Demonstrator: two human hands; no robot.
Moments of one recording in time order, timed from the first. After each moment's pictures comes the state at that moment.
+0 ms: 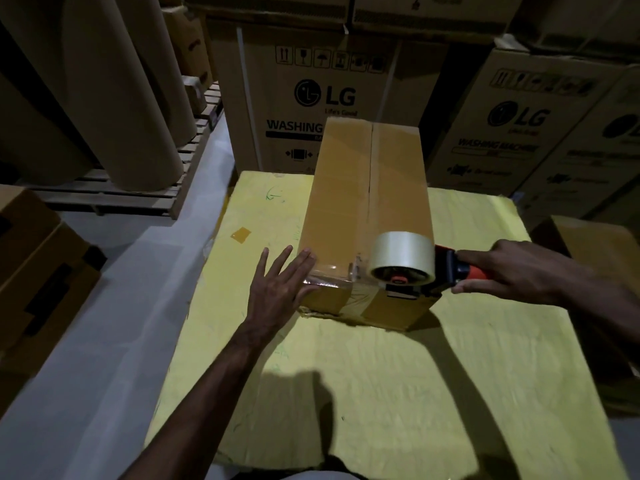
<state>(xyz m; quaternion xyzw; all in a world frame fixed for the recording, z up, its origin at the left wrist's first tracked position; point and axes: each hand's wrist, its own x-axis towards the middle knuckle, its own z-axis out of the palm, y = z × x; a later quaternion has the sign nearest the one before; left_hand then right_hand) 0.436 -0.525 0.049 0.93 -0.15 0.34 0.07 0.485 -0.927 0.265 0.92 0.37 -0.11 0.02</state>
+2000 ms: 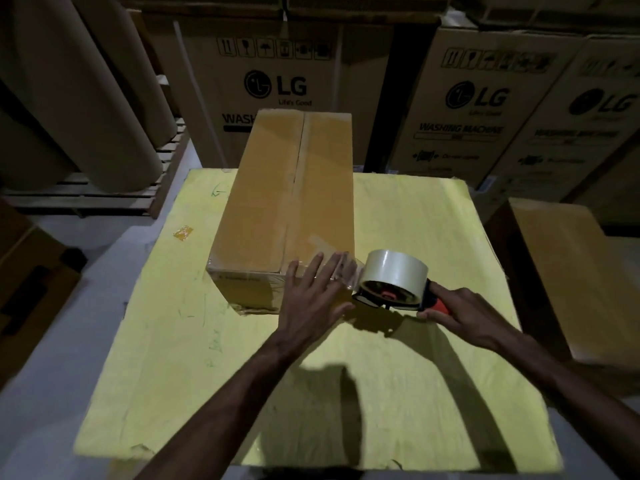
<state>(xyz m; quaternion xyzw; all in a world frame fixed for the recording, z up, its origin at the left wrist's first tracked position) 0.432 -0.764 0.064 0.95 -0.16 0.25 0.03 0.459 -1.093 0.141 0.94 0.26 -0.11 -0.20</state>
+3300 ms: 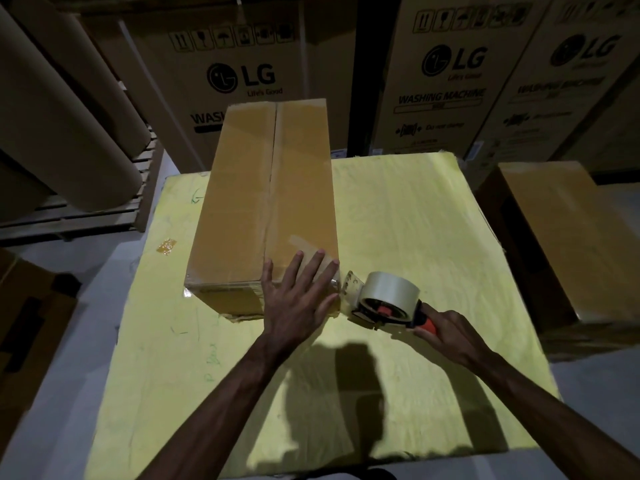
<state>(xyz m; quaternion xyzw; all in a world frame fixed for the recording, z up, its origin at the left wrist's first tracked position) 0.443 -0.744 0.061 0.94 -0.18 0.29 0.05 0.426 -1.102 0.007 0.95 0.19 -0.04 -0.26</state>
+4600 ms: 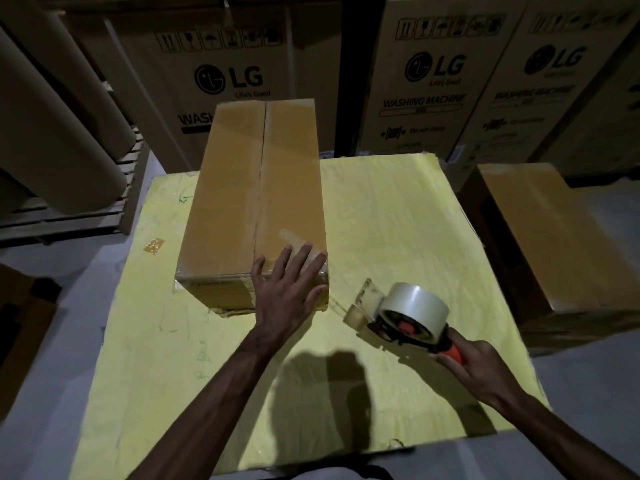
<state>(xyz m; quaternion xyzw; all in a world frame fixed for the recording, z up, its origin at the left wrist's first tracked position) 0.440 -0.749 0.066 0.95 -0.15 0.25 0.06 0.335 -1.126 0.069 0.95 0.10 -0.04 -0.31</state>
